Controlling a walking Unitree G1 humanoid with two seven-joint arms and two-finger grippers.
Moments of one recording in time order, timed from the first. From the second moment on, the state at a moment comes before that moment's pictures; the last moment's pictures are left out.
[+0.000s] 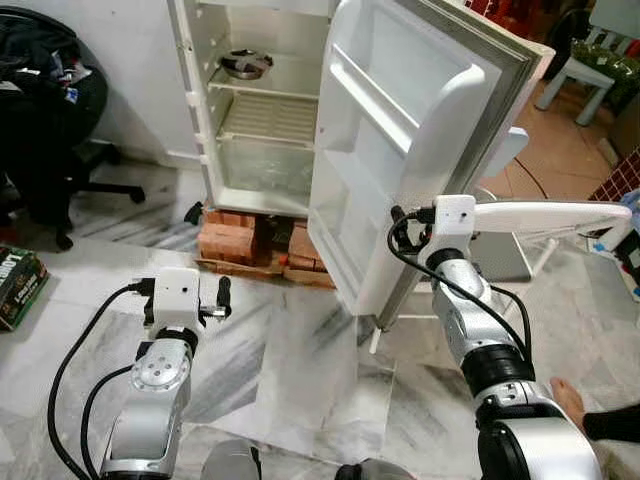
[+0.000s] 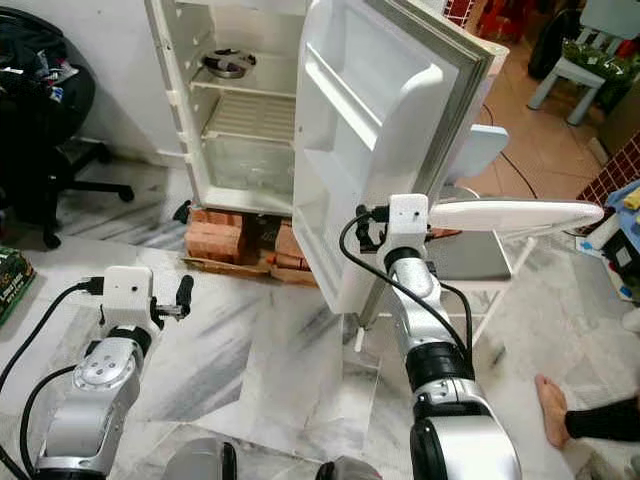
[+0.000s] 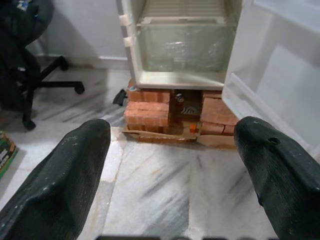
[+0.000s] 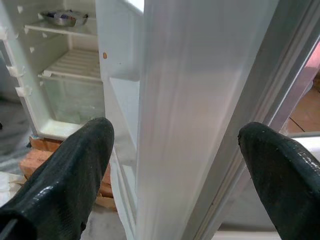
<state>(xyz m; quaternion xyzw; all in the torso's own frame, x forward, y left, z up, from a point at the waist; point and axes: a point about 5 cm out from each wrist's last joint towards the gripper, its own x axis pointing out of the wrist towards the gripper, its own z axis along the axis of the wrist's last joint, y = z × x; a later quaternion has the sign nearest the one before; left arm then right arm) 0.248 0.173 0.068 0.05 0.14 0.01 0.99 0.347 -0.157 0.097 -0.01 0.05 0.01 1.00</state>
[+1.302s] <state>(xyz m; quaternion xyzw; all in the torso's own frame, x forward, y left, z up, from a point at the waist) 0.235 0.175 0.053 0.06 0.18 0.02 0.98 0.323 -0.176 0.074 0.01 0.08 -0.03 1.00</state>
